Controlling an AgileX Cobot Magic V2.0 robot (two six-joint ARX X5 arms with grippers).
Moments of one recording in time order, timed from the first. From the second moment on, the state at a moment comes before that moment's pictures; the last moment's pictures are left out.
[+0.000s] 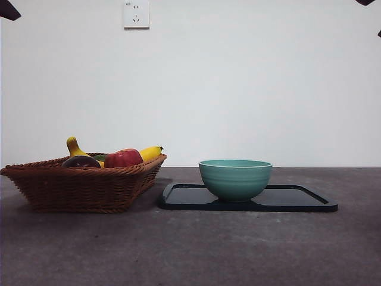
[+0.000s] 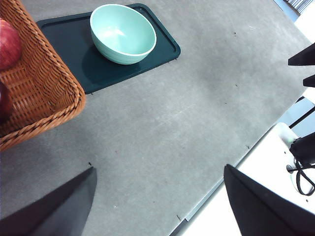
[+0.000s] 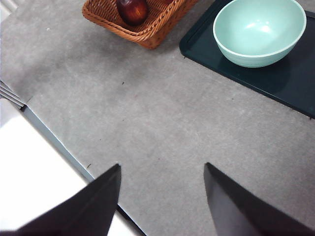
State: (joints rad) left arm -0.42 0.78 0.96 -0.87 0.47 -0.07; right arm 0.52 0.64 0.80 -0.86 -0.34 0.14
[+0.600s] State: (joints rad) left arm -0.42 0.78 0.96 -0.87 0.47 -0.07; right arm 0.52 0.65 0.80 -0.80 -0.28 0.25
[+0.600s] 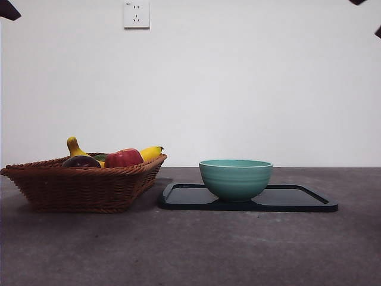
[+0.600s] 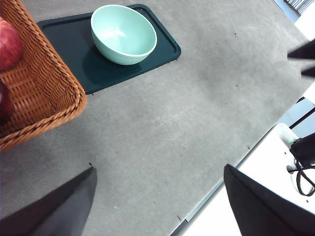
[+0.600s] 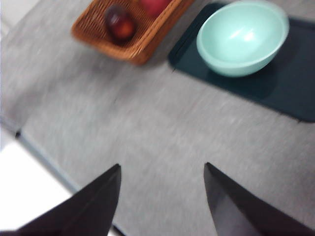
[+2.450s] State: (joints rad) left arm -0.42 0.78 0.96 -0.88 0.47 -0.07; right arm 0.30 1.88 1.32 -0.46 -0.21 0.23
